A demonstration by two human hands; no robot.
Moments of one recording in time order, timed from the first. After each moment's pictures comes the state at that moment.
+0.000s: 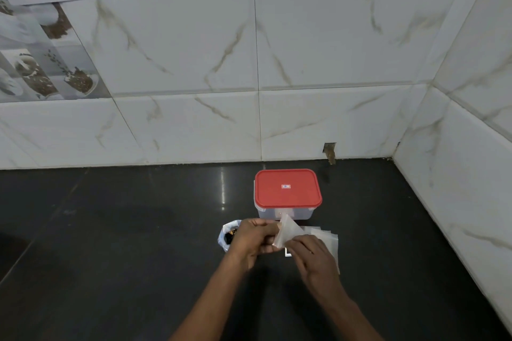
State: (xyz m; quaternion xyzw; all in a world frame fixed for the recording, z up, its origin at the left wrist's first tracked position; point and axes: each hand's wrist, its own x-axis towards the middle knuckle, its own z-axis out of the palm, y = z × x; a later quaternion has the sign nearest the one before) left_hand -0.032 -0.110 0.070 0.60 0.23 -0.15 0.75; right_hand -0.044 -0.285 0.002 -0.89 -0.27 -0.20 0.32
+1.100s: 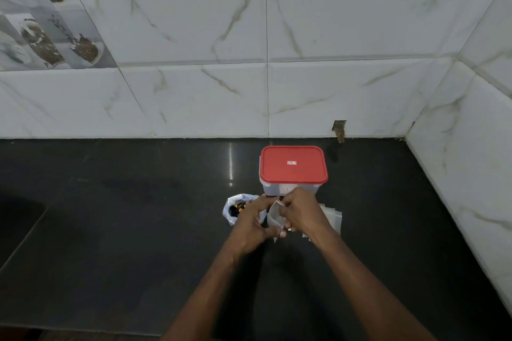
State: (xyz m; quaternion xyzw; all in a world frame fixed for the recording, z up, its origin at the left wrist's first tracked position) left_hand -0.068 -0.097 0.050 0.83 0.01 -0.05 0.55; right_hand -0.002 -0.243 0.080 -0.90 -0.10 0.19 0.37
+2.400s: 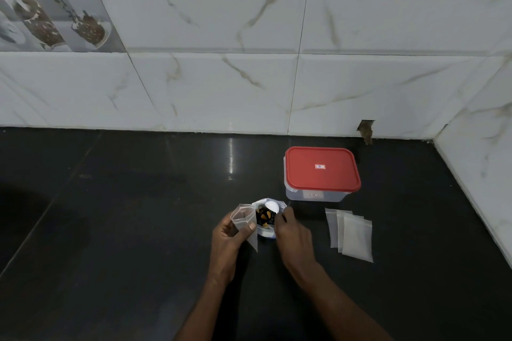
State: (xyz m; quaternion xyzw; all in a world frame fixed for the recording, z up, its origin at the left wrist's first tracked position) left_hand -0.088 -0.013 -0.003 0.60 0.18 0.10 0.78; right_hand -0.032 -0.157 -0.003 -0.97 -0.20 -0.03 0.13
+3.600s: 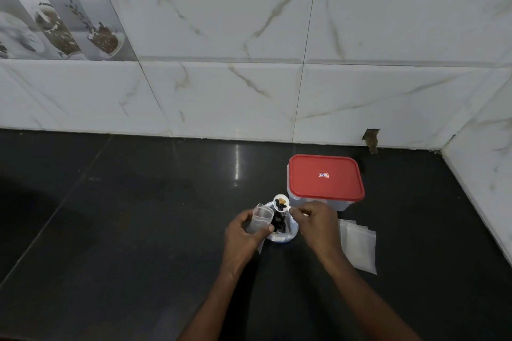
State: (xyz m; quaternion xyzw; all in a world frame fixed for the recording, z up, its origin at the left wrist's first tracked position) left_hand -0.061 -0.025 -0.001 0.71 0.22 0.07 0.67; right_hand 0.007 -0.189 0.042 -0.91 -0.08 -0.02 0.42
